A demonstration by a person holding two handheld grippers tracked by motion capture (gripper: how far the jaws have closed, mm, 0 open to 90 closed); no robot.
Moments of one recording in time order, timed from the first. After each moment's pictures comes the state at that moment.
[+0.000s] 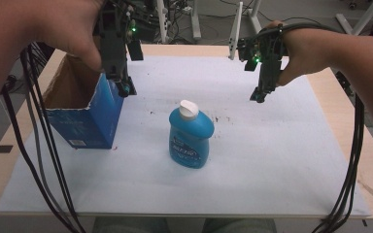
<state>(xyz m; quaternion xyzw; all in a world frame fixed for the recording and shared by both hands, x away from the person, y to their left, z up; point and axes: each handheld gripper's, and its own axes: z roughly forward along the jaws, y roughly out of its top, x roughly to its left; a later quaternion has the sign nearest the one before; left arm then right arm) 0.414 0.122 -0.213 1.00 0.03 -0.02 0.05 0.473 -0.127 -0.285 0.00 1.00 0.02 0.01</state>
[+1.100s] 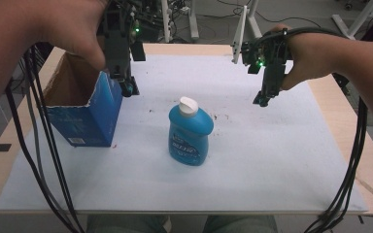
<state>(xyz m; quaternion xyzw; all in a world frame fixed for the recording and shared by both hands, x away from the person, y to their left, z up) 0.409 0.117 -0.219 1.00 0.03 -0.03 0.05 0.453 -0.136 -0.286 0.01 1.00 0.01 0.01</state>
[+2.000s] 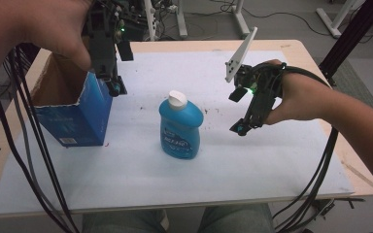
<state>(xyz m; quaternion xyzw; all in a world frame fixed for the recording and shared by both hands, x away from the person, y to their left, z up) 0.404 0.117 -0.221 1.00 0.01 -0.03 0.04 0.383 -0.151 -0.320 0.09 0.97 0.20 -0.04</state>
